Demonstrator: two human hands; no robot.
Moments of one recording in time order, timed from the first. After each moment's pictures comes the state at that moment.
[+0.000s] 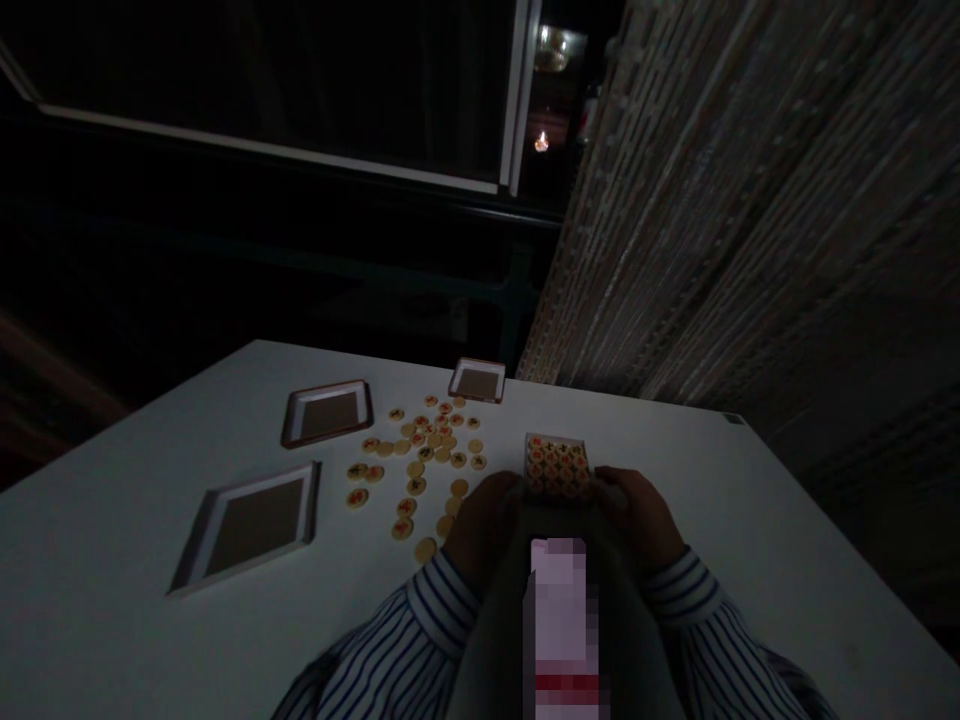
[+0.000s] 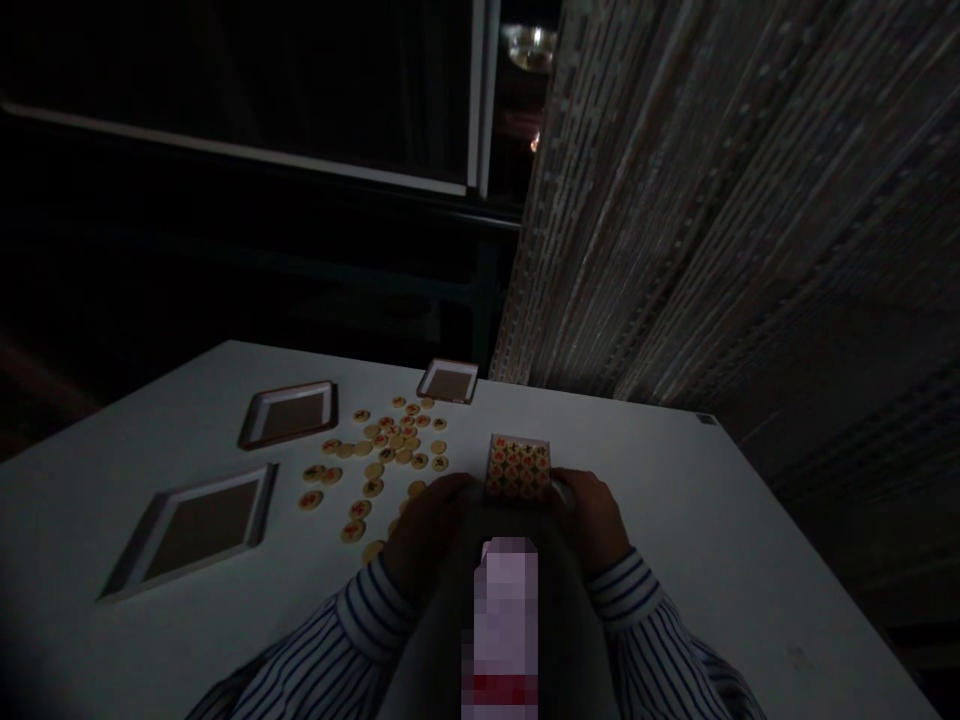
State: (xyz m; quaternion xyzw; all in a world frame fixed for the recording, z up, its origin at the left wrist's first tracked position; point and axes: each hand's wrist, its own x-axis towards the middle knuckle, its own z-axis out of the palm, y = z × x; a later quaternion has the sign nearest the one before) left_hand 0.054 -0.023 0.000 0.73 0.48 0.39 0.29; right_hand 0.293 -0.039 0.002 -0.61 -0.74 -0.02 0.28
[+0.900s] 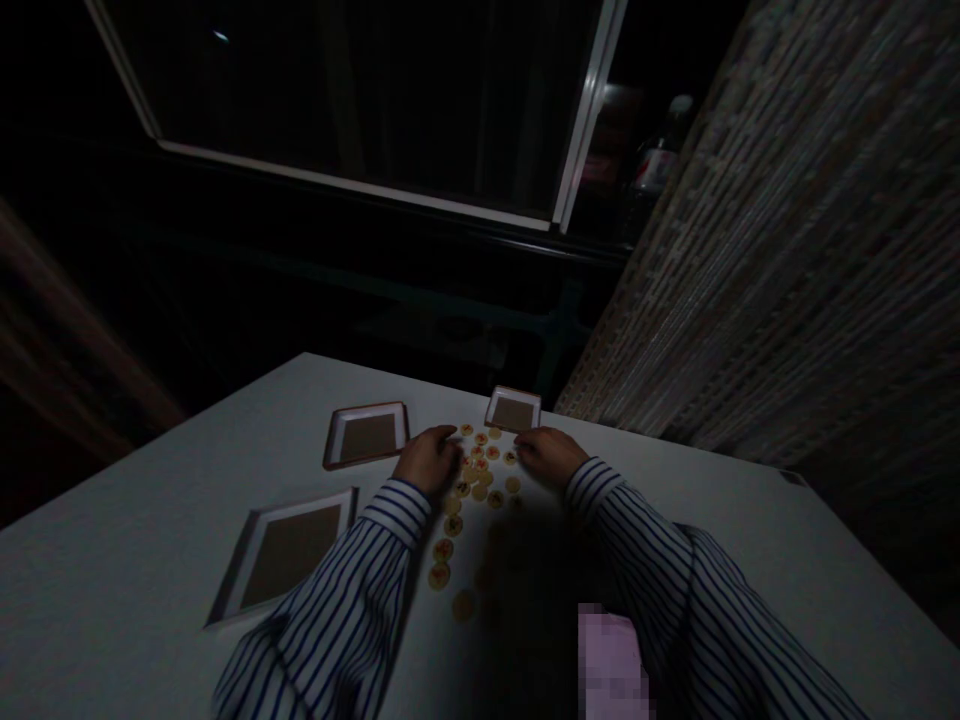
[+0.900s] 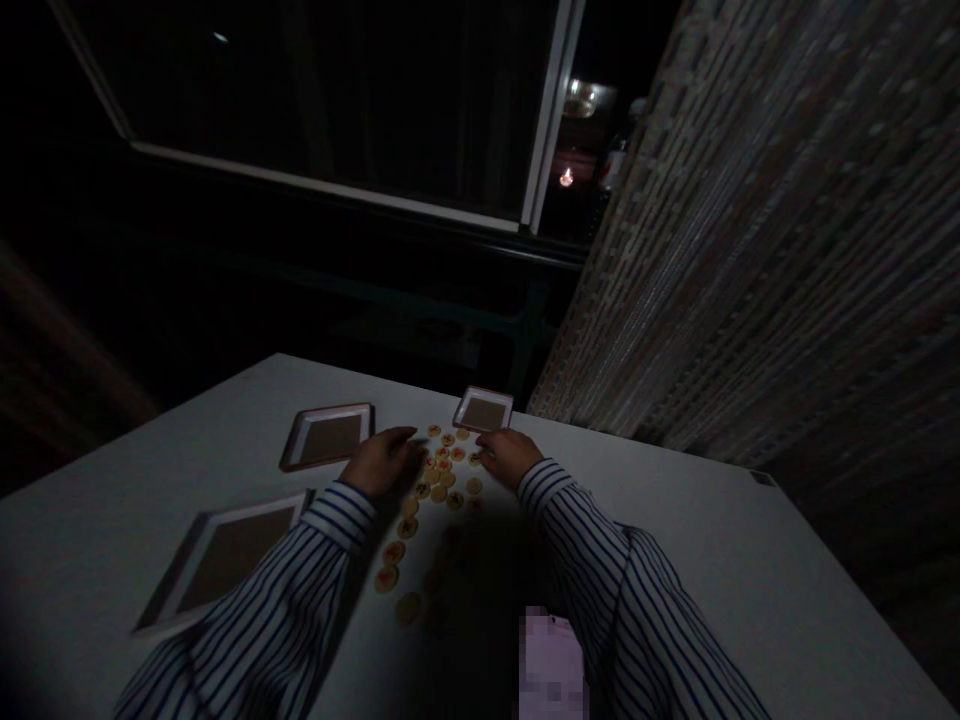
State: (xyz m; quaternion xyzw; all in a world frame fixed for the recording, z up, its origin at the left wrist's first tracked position) left_hand -0.071 0.091 0.035 0.69 0.65 0.28 0.17; right_hand 0.148 0.113 0.054 -0.50 -0.87 0.05 0.04
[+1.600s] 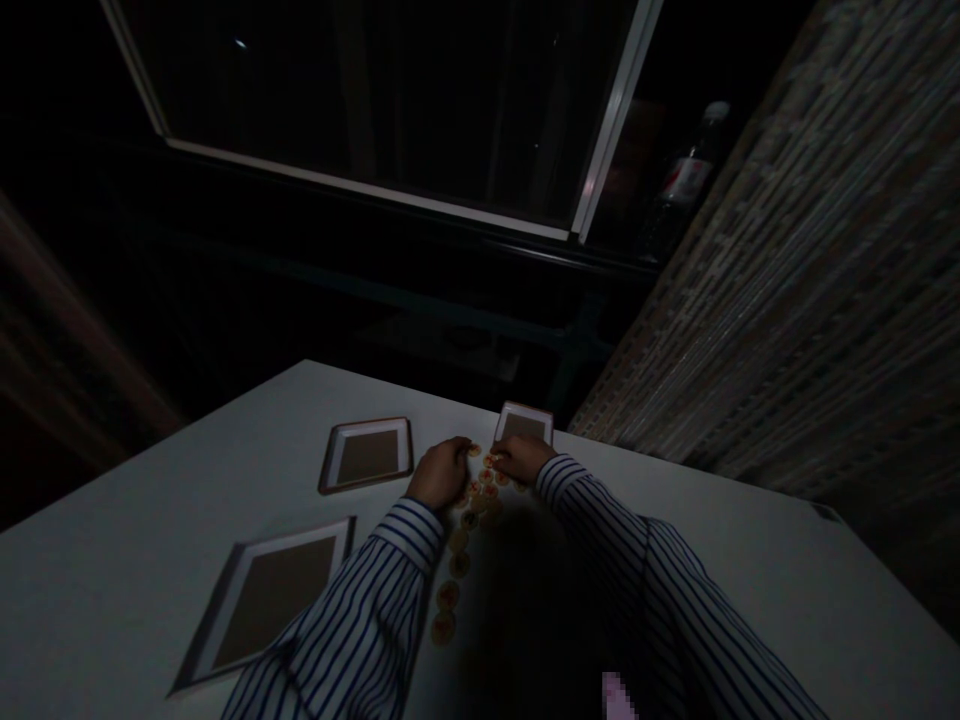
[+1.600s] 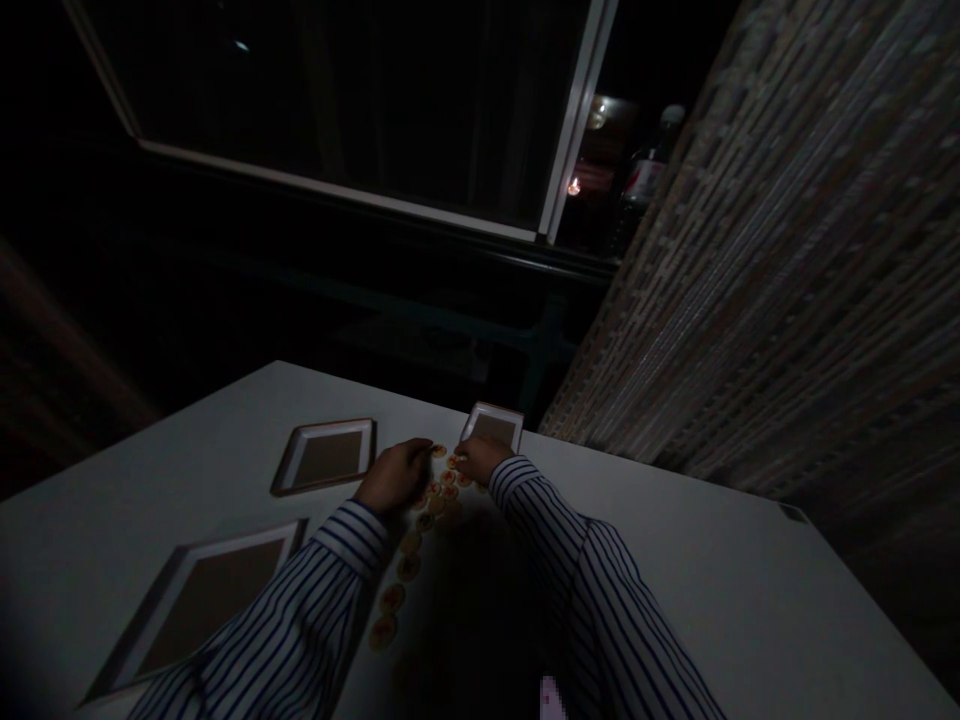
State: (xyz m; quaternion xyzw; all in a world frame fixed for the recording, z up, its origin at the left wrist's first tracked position) left_hand -0.069 0.125 0.021 0.70 0.64 0.27 0.17; right_hand 0.098 0.174 0.036 -0.47 -0.88 0.10 -0.03
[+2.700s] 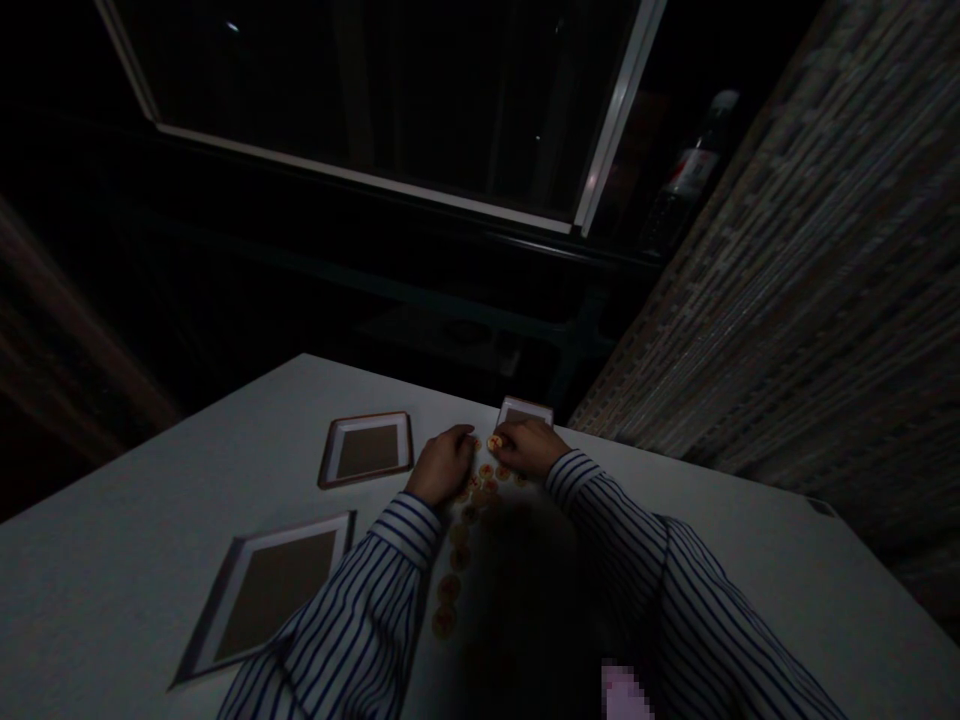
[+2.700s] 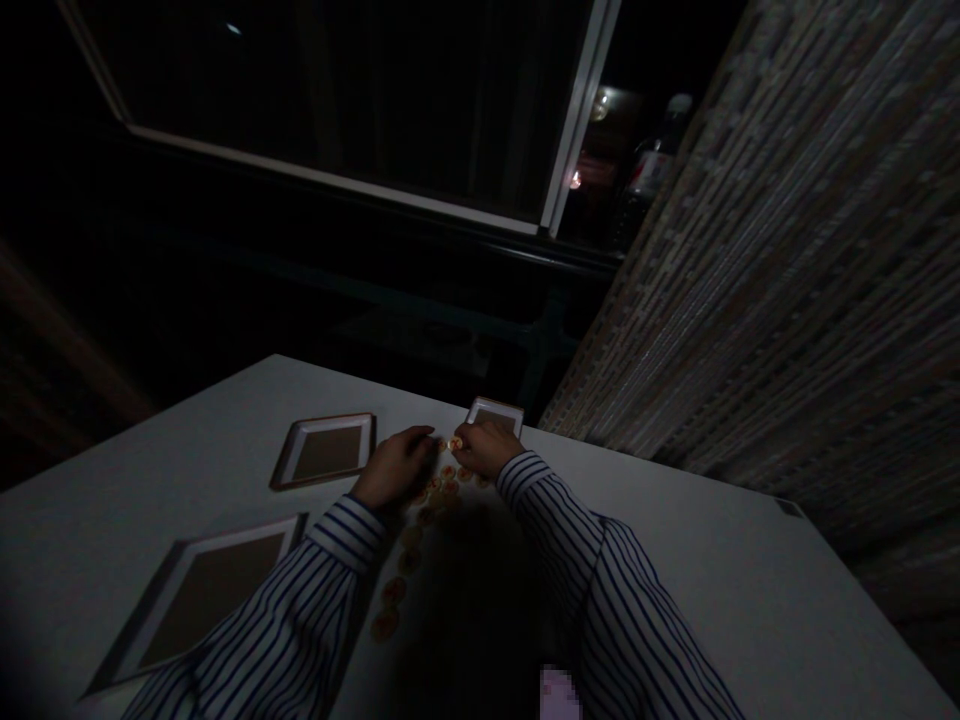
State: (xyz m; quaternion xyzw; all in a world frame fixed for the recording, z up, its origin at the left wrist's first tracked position) left_hand -0.068 0.124 0.027 0.68 0.61 0.34 0.20; right_hand 0.100 0.156 0.063 -0.47 -0.88 0.04 0.03
